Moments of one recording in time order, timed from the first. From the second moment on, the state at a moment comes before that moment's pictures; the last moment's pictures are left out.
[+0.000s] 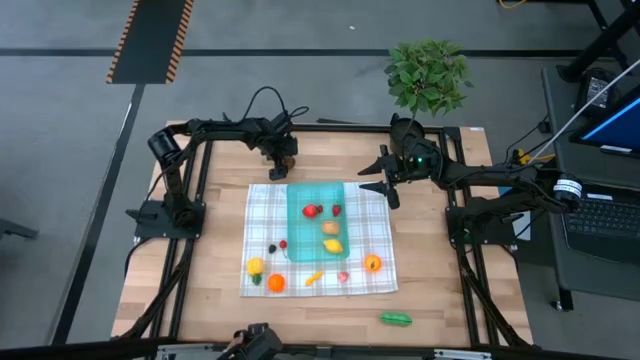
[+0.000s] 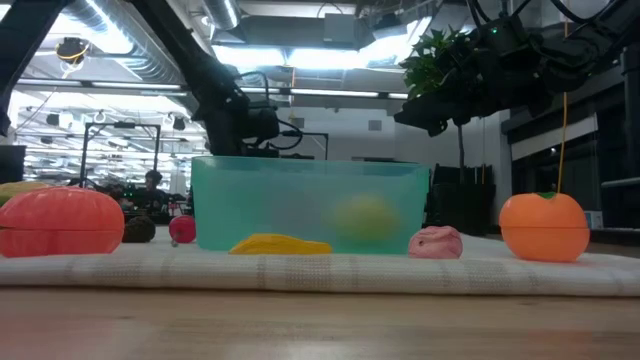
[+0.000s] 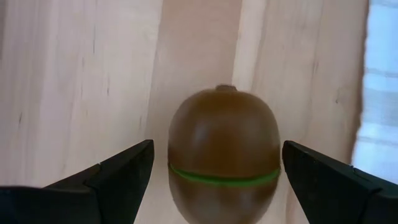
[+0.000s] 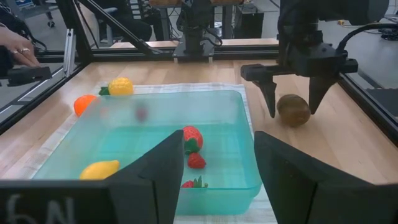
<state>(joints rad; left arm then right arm) 0.69 1.84 1.10 -0.49 0.14 0.53 -0.47 1.21 0.46 0.49 -0.55 -0.11</state>
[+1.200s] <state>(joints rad) 0.70 1.74 1.10 -0.55 0.09 0.50 -0.47 1.21 0.46 0.48 -0.55 -0.11</state>
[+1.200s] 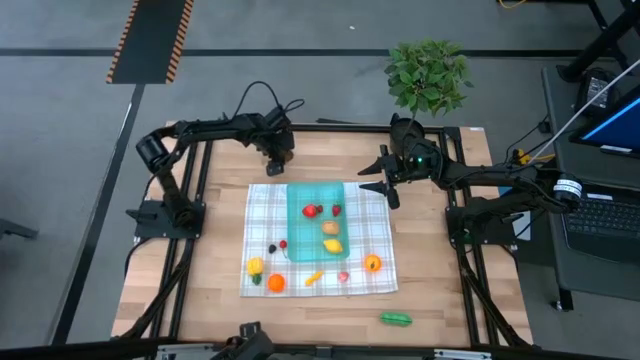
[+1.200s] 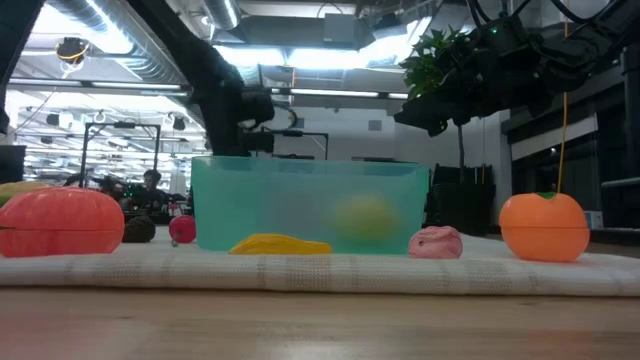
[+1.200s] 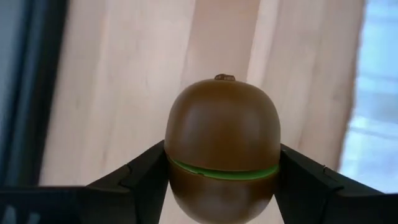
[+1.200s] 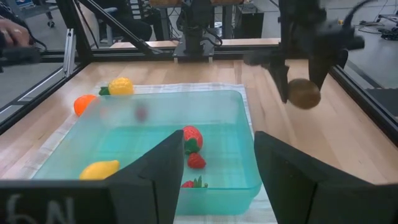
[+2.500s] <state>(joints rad) 0.68 0.51 0.55 -0.24 0.44 0.20 -0.47 1.22 0.46 0.48 -0.55 -0.12</state>
